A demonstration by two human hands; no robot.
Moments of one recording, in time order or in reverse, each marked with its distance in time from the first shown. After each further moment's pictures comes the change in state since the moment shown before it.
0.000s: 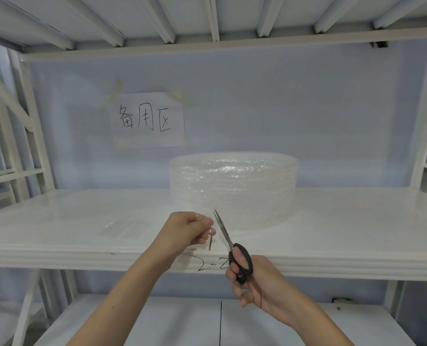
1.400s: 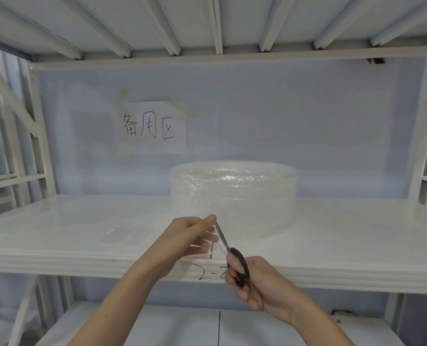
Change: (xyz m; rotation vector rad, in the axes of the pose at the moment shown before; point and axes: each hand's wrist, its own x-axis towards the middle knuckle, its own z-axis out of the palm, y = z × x) left_hand -0.012 0.018 -0.005 -0.044 -0.098 -0.052; right_hand -0.004 -0.022 0.009 -0.221 0.057 0.042
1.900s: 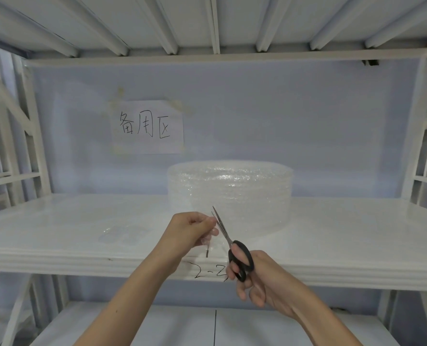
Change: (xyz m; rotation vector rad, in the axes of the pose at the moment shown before) left_hand 0.005 0.001 0.016 -0.035 0.108 0.098; right_hand -0.009 -0.010 -0.009 0.000 -0.043 -0.032
